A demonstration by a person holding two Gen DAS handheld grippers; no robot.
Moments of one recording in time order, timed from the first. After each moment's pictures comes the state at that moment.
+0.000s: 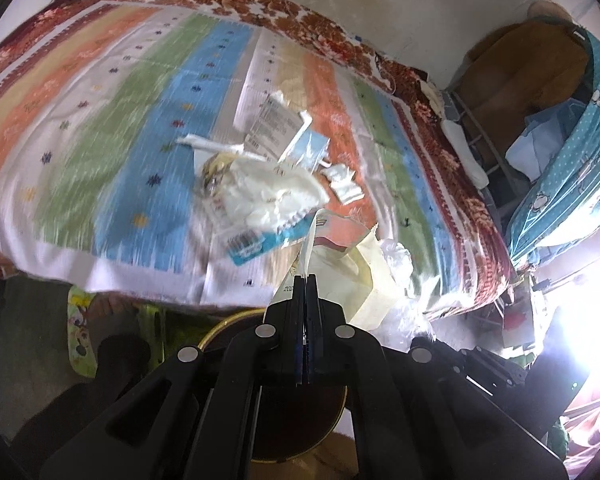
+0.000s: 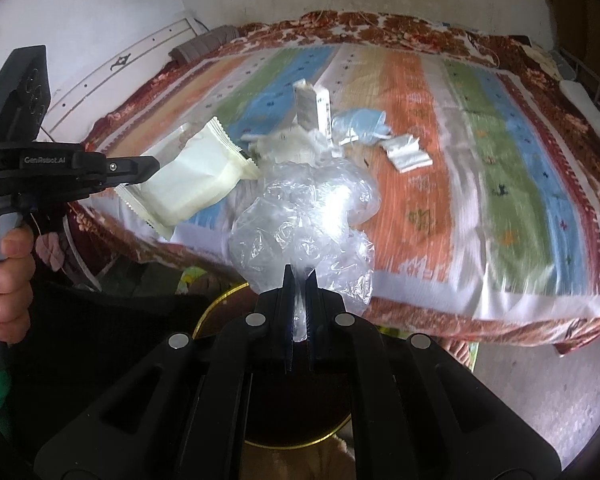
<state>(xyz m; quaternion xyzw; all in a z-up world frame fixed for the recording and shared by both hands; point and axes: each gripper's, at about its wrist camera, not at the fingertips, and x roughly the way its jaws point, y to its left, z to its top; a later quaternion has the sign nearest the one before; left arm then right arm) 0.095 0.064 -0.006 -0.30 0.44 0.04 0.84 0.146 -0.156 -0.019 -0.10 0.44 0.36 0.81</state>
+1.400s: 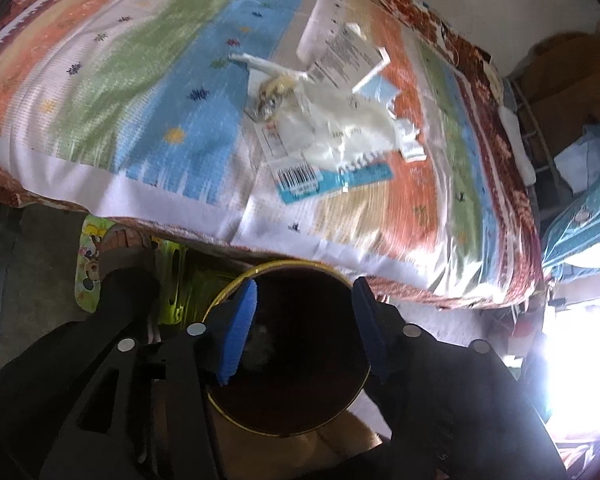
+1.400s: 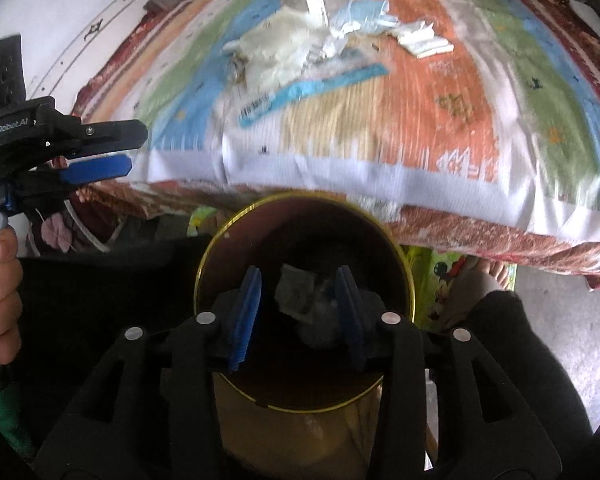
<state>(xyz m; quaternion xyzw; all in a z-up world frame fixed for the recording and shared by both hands) 0.098 0.075 -0.060 -0.35 0.51 0.10 0.78 0.149 -0.146 -0.091 -0.08 0.57 0.34 0.75</state>
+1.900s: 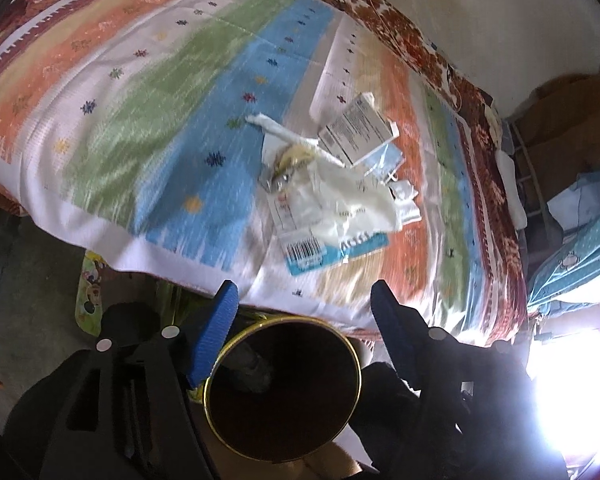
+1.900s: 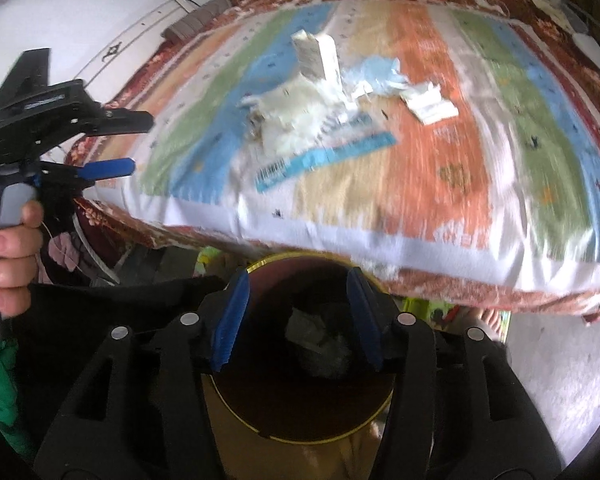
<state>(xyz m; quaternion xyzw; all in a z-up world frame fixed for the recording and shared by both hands) 0.116 0.125 -0.032 -0.38 0.47 0.12 0.79 0.165 -0.135 -0.052 -0.08 0.50 0.37 0.78</state>
